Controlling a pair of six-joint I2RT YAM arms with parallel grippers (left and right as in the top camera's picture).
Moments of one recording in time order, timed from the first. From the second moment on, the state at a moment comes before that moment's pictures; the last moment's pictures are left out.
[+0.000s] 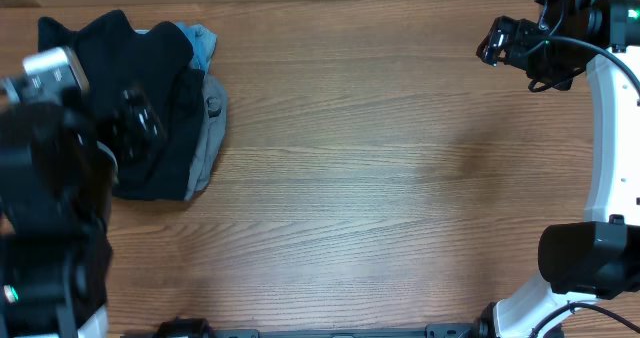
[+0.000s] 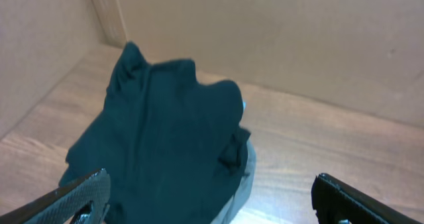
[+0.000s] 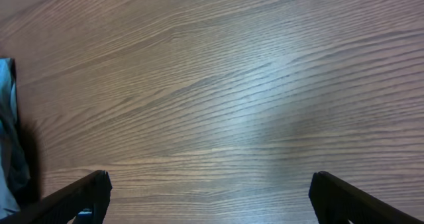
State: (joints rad) left arm 0.06 1.00 1.49 -0.94 -0.15 -0.21; right arm -0.13 1.86 2.06 -1.35 -0.25 0.17
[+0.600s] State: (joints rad) left arm 0.06 0.12 0.53 -0.53 -0.15 -0.23; right arm -0.13 1.86 2.06 -1.35 -0.25 0.17
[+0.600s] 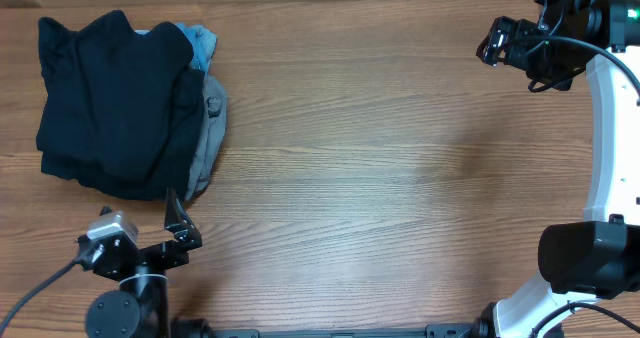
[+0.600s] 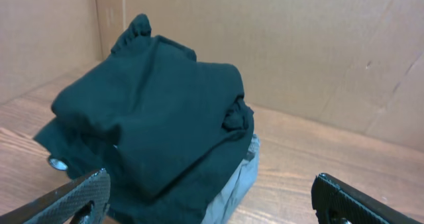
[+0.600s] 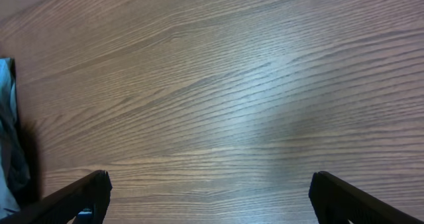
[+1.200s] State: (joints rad) left arm 0.06 0.02 0.02 0.02 -0.13 -0.29; right arm -0.13 1.86 2.06 -1.35 -0.25 0.17
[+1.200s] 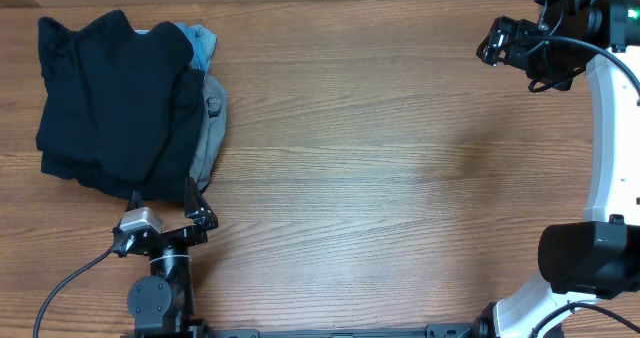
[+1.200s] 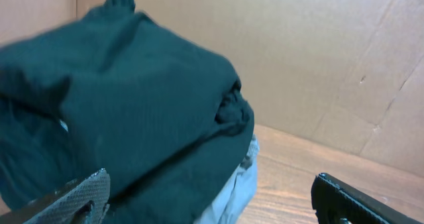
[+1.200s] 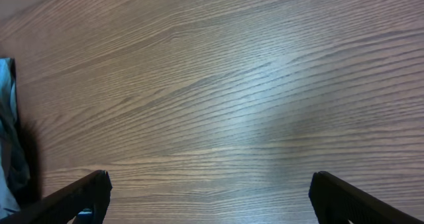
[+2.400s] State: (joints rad) left arm 0.06 0.01 0.01 -0.07 -0.13 -0.32; right arm -0.13 1.77 2.06 -1.12 -0.13 0.17
